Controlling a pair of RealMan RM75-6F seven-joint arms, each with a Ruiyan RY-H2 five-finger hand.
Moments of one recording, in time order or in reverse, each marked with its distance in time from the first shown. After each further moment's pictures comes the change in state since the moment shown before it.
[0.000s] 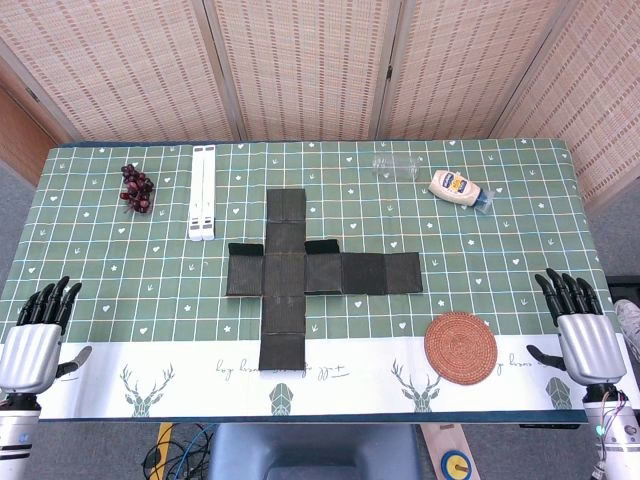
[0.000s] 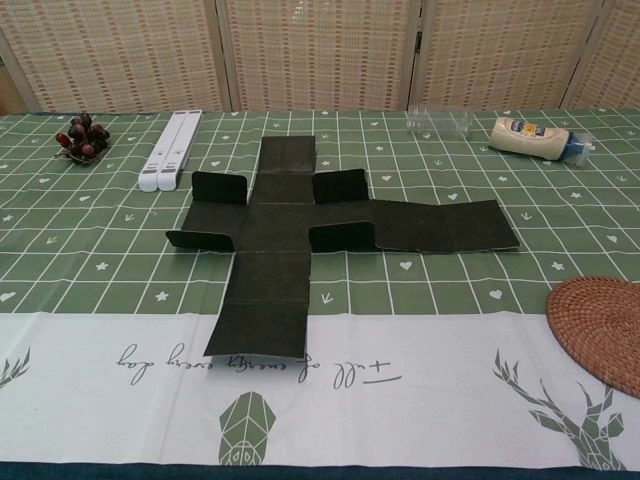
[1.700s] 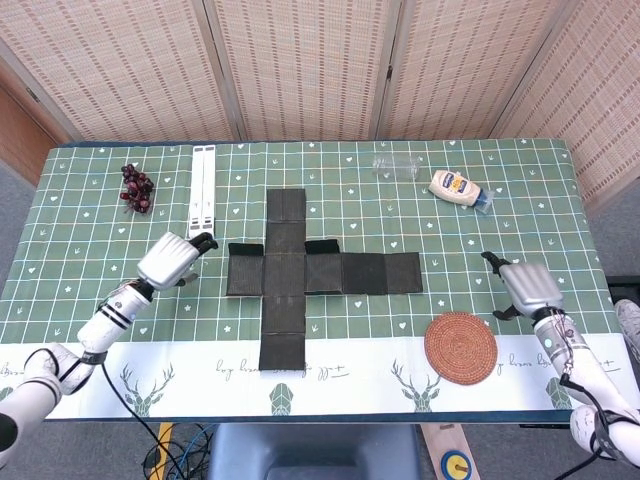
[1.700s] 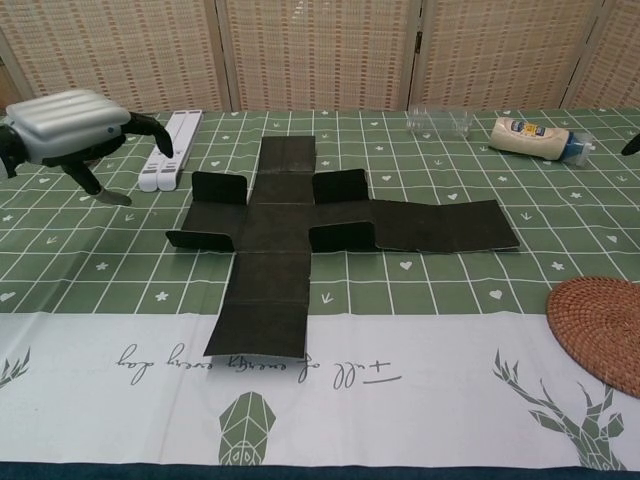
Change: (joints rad) left arm -0.627 -0.490 0.024 1.041 0.328 -0.315 -0.558; right arm 0.430 0.085 0.082 -0.027 0.548 -0.638 -0.260
